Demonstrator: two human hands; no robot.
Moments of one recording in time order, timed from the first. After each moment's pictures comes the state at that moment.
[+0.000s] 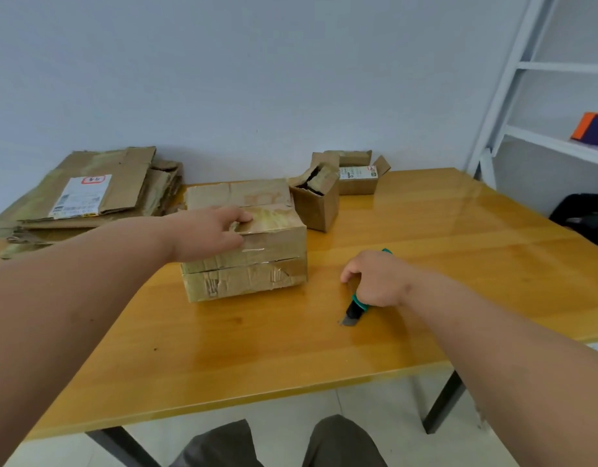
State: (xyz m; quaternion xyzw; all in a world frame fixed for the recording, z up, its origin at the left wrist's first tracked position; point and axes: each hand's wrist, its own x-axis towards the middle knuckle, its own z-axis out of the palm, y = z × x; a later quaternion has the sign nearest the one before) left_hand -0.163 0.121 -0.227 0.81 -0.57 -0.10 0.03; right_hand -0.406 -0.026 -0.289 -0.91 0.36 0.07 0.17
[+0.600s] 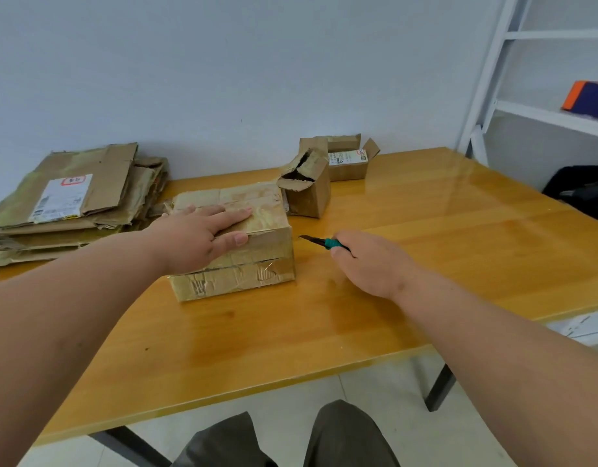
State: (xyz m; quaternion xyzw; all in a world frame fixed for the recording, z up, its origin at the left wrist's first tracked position) left_hand -0.163 0.122 -0.246 0.81 -0.58 -0.06 -0.06; right_hand -0.411 -0.016 -0.302 -0.91 0.34 -0.13 0.20
